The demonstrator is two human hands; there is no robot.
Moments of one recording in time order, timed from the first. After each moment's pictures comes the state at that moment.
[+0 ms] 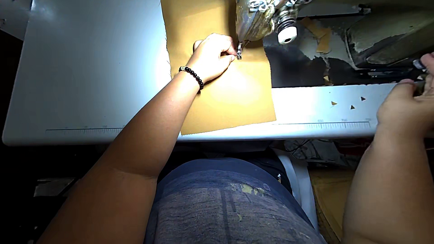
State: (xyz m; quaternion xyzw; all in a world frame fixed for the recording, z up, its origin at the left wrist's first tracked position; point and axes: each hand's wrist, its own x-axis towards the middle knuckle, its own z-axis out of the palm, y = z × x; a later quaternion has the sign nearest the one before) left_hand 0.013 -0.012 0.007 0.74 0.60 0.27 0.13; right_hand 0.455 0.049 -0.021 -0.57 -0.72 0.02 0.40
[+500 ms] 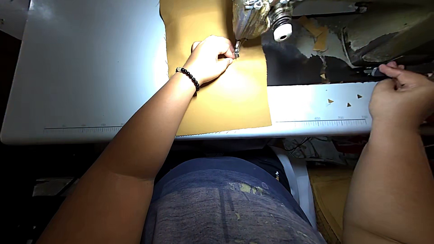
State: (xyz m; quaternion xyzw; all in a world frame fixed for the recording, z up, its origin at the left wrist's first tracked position) left_hand 0.012 -0.018 0.006 0.76 0.58 0.26 0.14; right_hand 0.430 0.041 -0.004 -0.67 -0.67 0.08 0.30
